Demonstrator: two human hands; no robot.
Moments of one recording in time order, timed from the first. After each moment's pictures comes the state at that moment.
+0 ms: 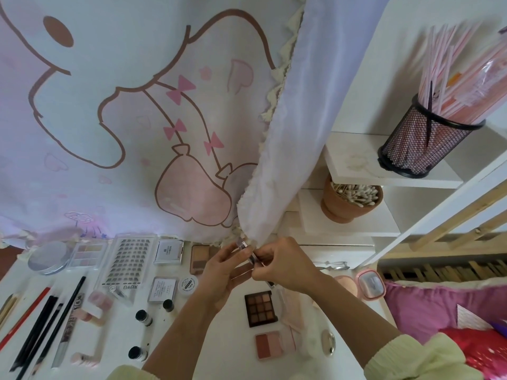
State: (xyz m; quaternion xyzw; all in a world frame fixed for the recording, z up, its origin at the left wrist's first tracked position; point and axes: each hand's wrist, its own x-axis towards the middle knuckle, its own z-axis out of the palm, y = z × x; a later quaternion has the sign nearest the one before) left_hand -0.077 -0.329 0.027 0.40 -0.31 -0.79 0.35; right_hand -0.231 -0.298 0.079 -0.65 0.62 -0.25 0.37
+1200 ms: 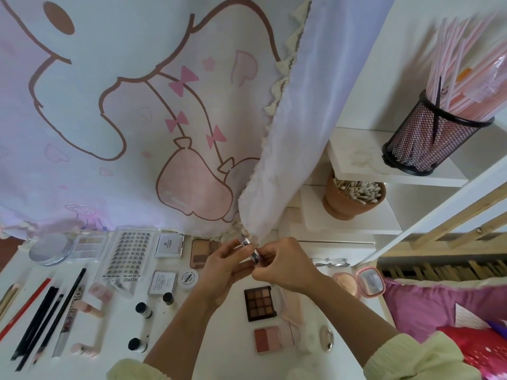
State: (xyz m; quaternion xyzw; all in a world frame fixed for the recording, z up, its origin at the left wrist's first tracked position) left_hand -0.078 -0.327 0.026 0.38 -0.31 -0.79 0.36; right_hand -0.230 -0.293 0.069 -0.66 0.64 -0.24 0.32
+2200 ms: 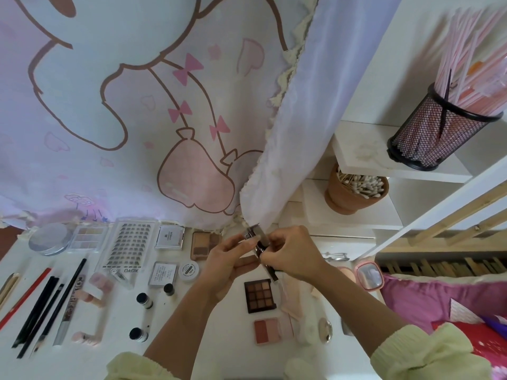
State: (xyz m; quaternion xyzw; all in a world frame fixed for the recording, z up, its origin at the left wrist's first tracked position) left_hand -0.078 -0.324 0.027 0.38 -0.34 -0.79 0.35; right_hand -0.235 -0.295 0.078 -0.65 0.66 -0.25 0.28
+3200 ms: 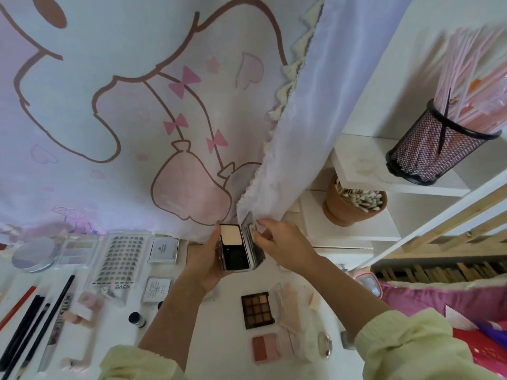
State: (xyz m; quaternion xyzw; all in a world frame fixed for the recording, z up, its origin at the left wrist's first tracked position) left_hand -0.069 -0.376 0.010 0.38 -0.25 -0.83 0.33; right_hand -0.238 -0.341 0.075 -0.69 0.67 -0.18 0.21
